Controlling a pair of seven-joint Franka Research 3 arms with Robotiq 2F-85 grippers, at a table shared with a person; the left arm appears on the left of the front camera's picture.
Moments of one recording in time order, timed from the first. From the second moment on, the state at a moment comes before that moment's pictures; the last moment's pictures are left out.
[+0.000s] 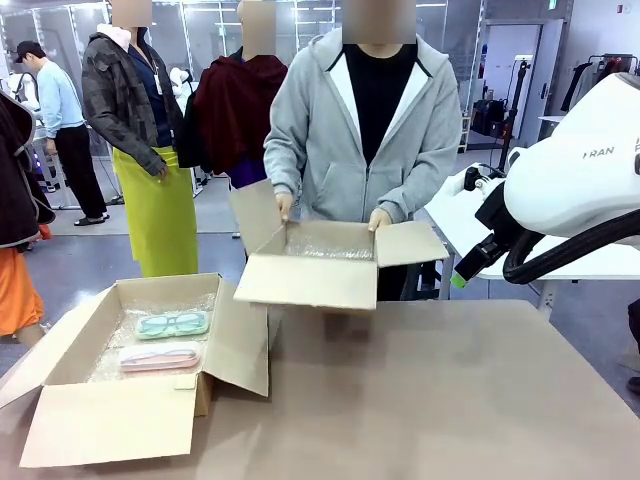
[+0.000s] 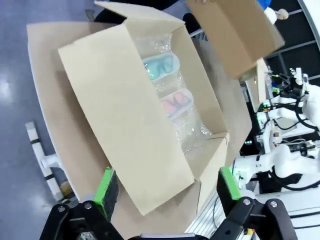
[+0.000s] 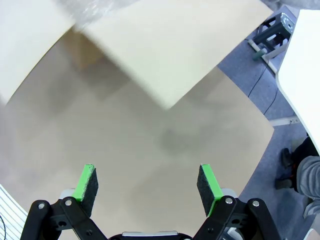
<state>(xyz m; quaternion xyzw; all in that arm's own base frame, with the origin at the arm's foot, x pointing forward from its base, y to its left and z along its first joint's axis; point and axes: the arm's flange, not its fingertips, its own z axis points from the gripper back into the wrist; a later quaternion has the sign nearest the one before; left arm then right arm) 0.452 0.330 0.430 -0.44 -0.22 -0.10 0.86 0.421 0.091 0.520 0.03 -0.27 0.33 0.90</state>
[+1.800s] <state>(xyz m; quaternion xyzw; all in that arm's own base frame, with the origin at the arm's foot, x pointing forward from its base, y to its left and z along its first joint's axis) 0.317 0.041 0.552 -0.20 -0.32 -0.47 0.80 0.422 0.091 0.520 0.03 -0.27 0.33 0.90</state>
